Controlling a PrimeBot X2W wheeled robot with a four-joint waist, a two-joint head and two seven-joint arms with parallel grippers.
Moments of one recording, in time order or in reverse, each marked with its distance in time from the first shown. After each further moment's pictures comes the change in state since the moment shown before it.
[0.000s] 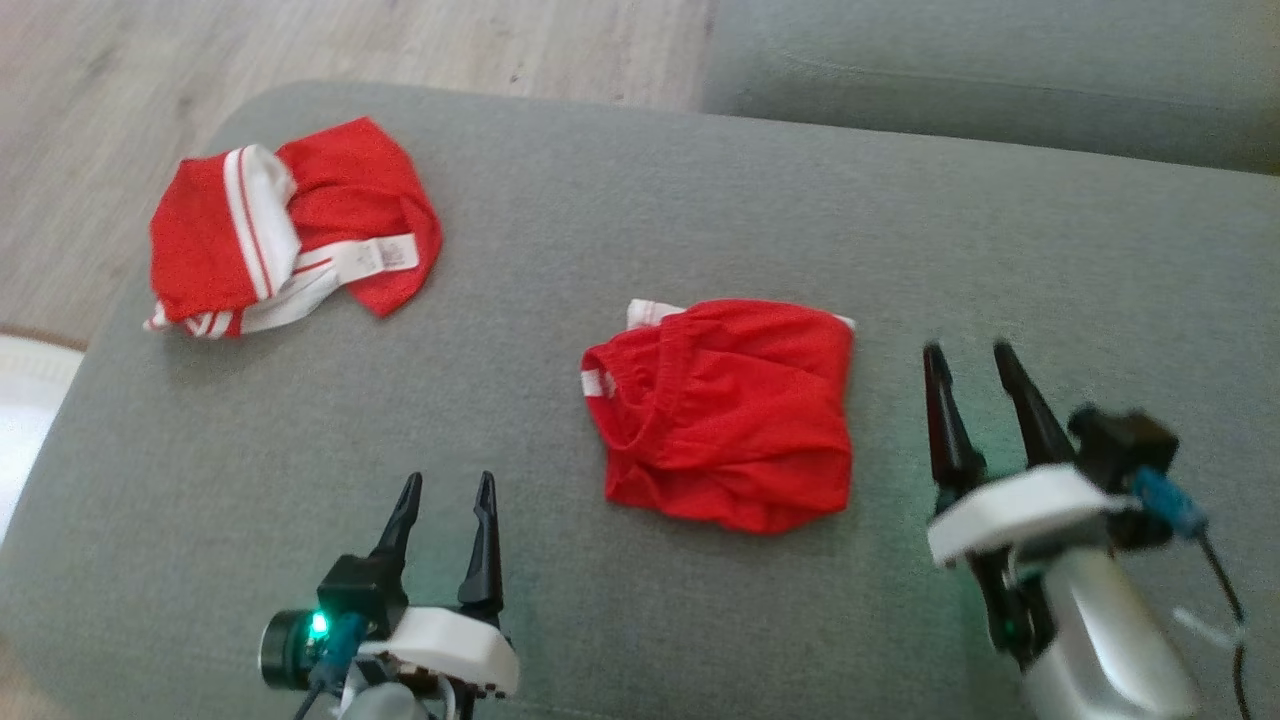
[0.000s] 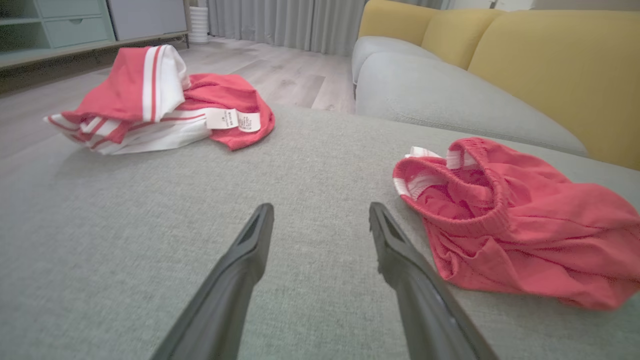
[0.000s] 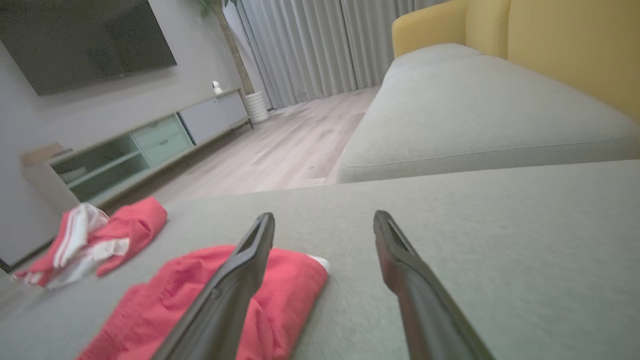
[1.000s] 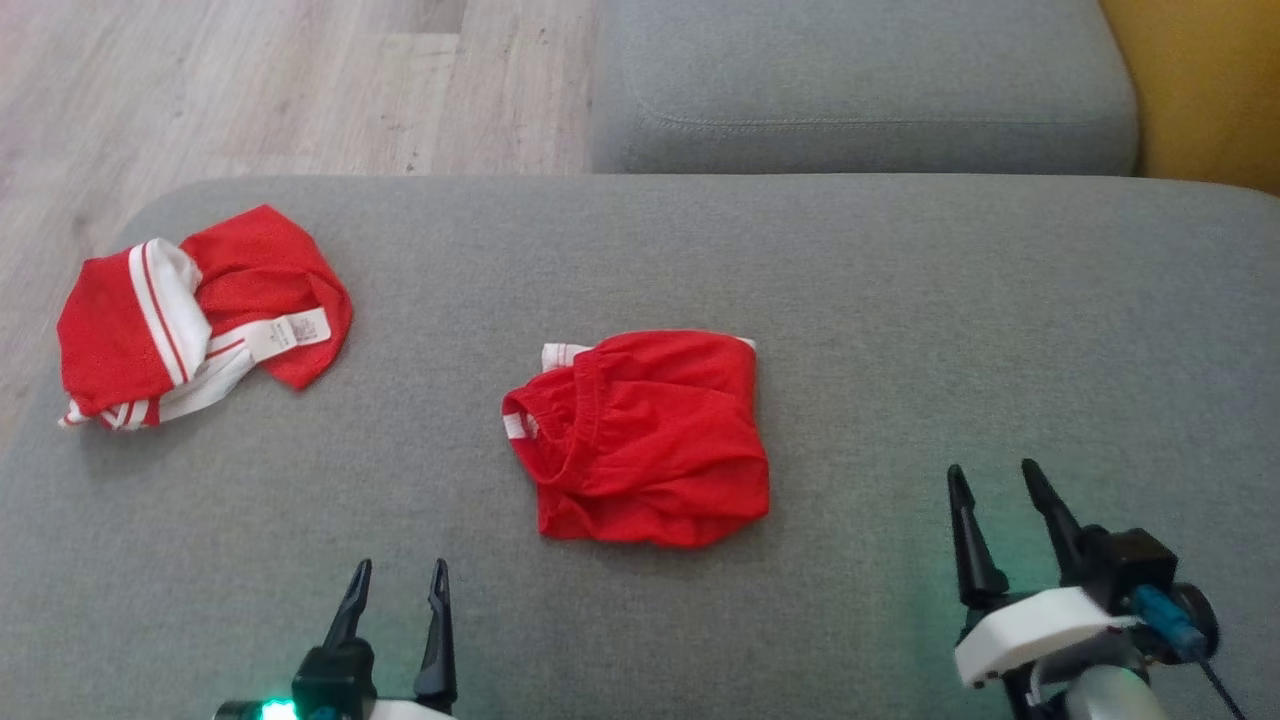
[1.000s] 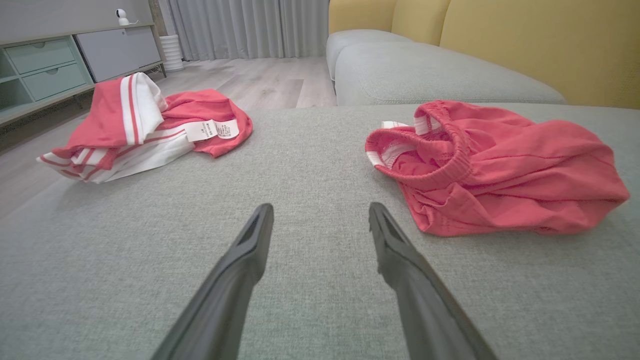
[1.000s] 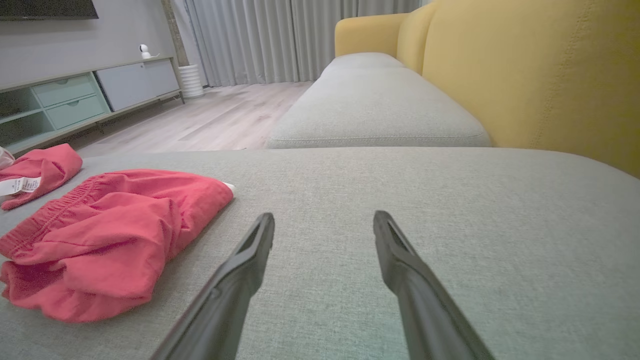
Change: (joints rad) left arm 0.172 0.015 0.122 -0.066 0.191 0.018 0.000; right arm 0.233 0.015 -0.107 -0.100 -0.234 0.000 0.000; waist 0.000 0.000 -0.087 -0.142
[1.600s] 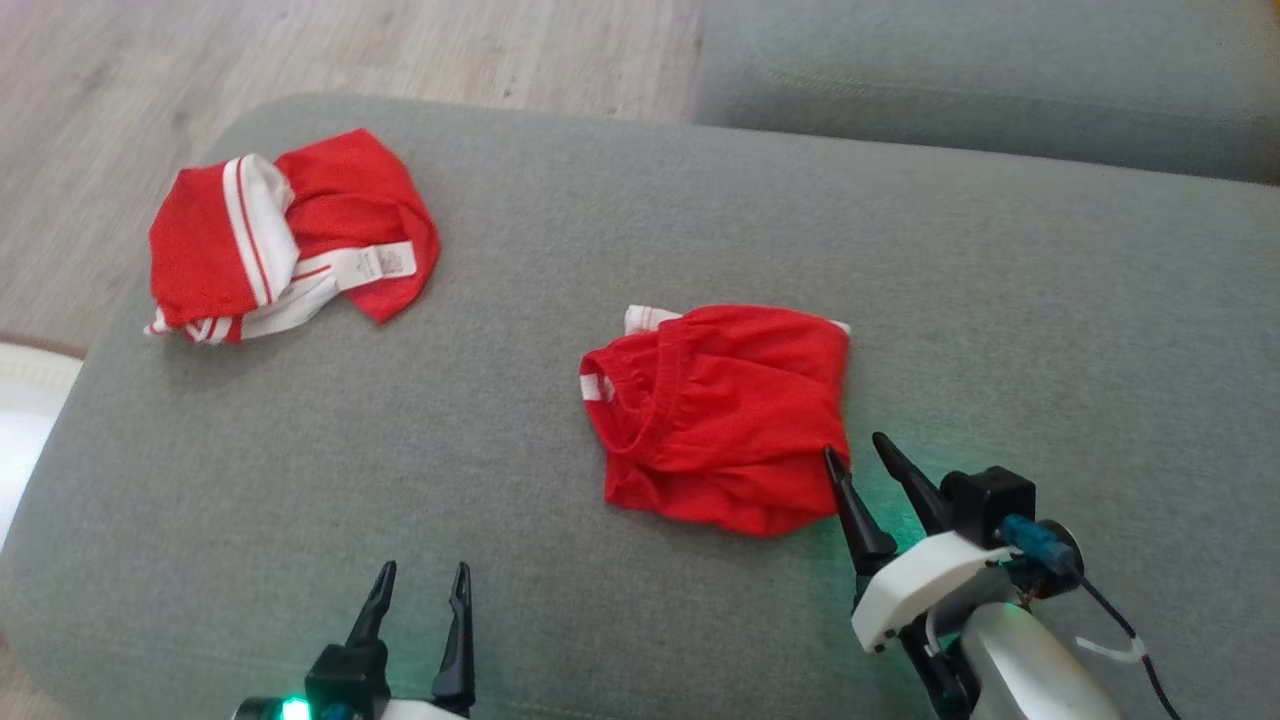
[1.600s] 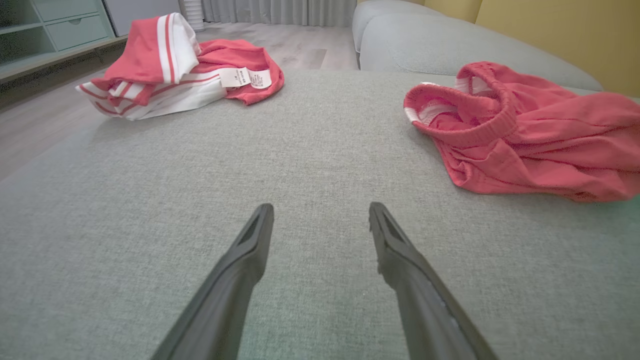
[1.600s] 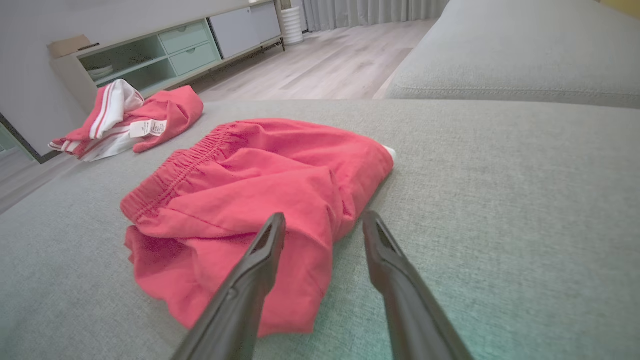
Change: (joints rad) left arm -0.010 -0.006 -0.032 0.025 -0.026 -0.043 0.000; right arm -0.203 -0.001 0.296 0.241 0.157 0.000 0.002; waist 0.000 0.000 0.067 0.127
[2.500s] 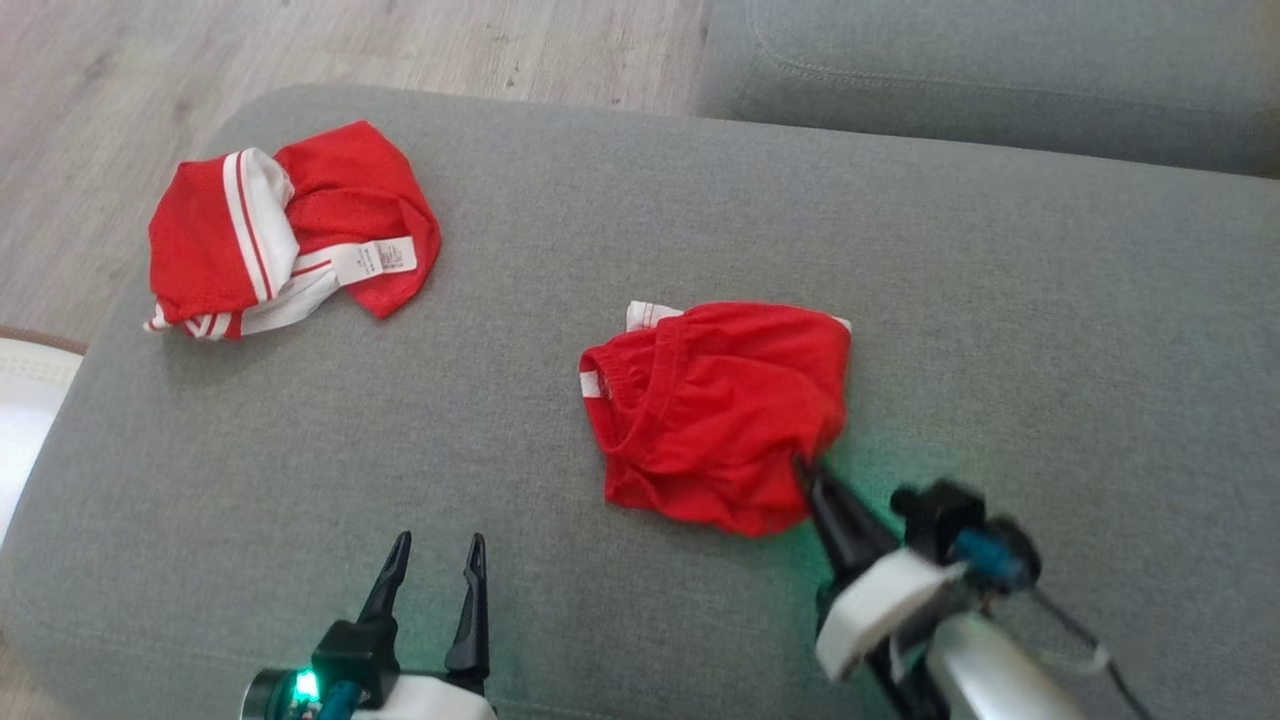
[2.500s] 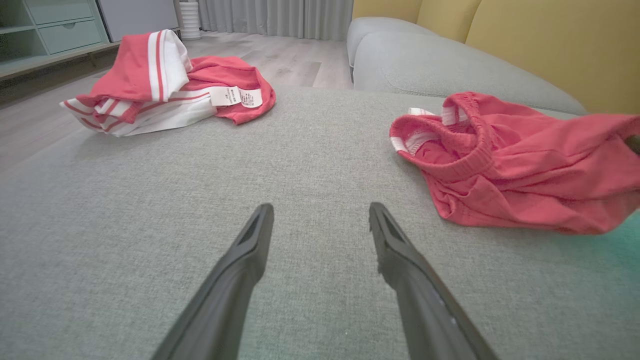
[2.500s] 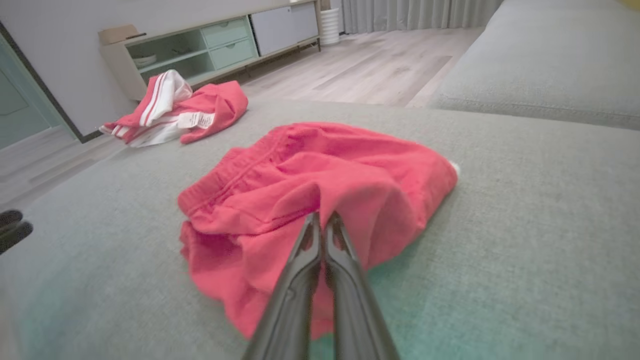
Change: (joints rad) left arm -0.035 -0.001 -0.035 -0.024 -0.048 -0.001 0.000; right arm 0.009 -0.002 0.108 -0.051 -0.017 0.000 -0.001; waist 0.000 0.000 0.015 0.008
